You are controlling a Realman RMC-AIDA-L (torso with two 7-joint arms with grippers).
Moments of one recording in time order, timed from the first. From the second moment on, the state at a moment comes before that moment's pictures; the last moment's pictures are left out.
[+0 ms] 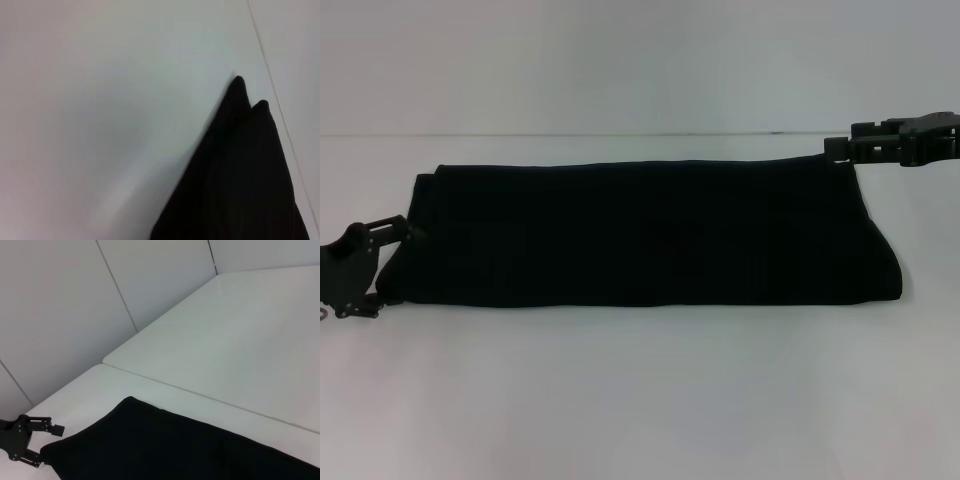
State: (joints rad) left arm -0.64 -1.98 0.20 0.62 2.58 1.24 -2.88; right arm 0.77 1.91 -0.57 -0.70 -2.18 -1.47 1.89
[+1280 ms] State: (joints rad) left arm -0.62 -1.98 0.20 0.63 2.59 1.25 -2.52; right arm 0.77 1.92 -0.57 -0.70 -2.17 -1.47 1.89
